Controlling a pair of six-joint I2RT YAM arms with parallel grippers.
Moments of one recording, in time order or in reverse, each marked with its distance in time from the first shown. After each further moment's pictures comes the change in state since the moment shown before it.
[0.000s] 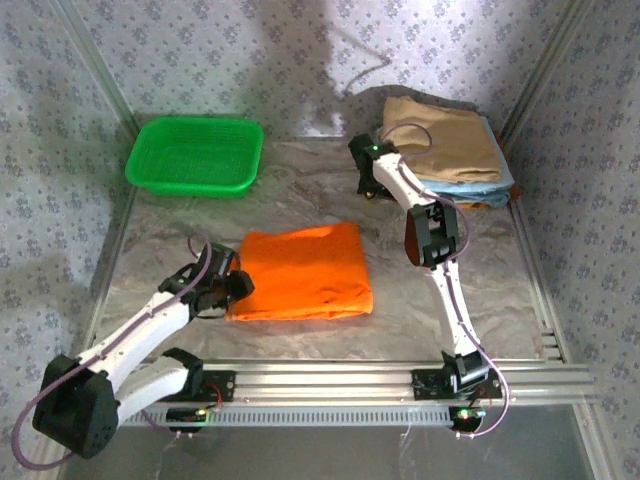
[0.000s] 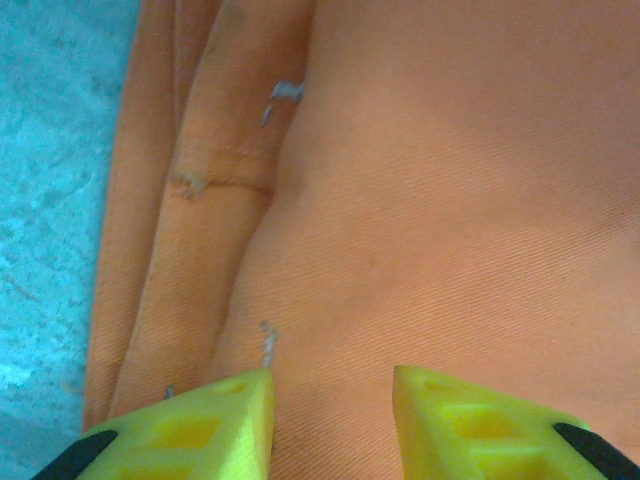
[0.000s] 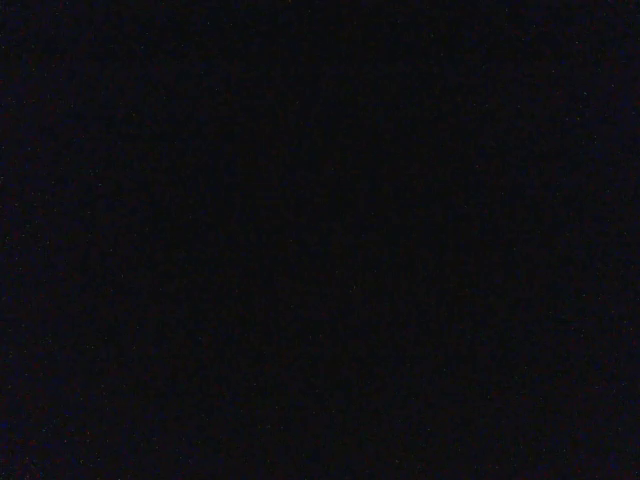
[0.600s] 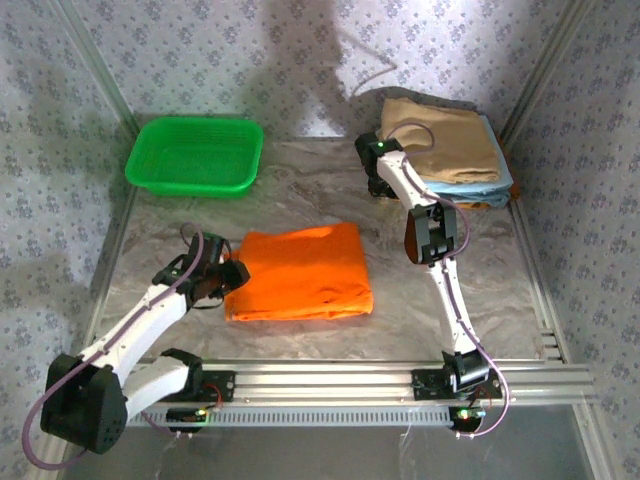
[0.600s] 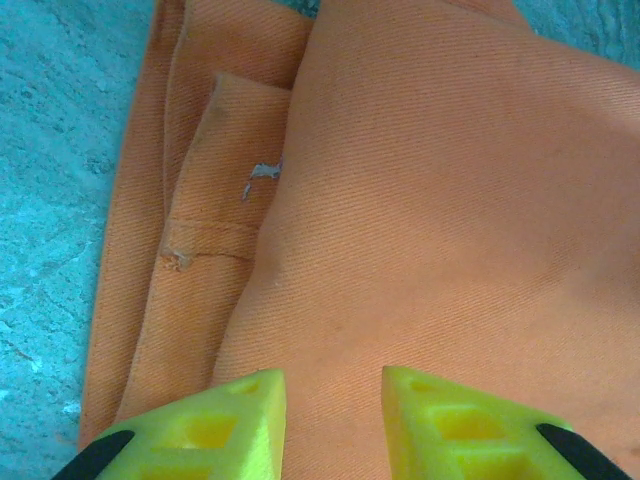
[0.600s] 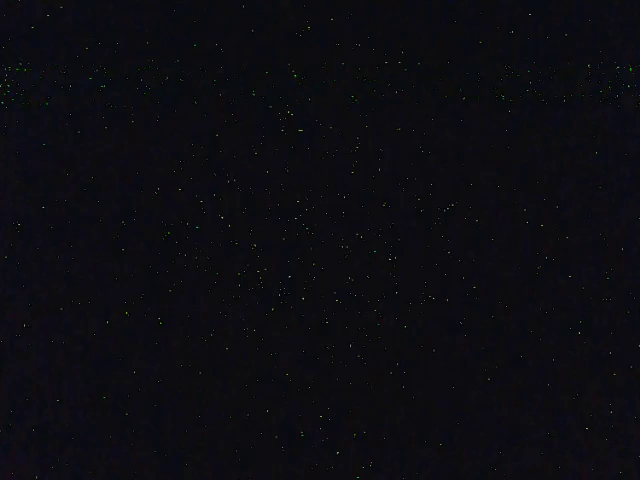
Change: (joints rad) left arm 0.104 0.028 0.044 0.020 0.081 0.060; right arm -0.029 0.063 0.093 -0.095 -0.014 -0.079
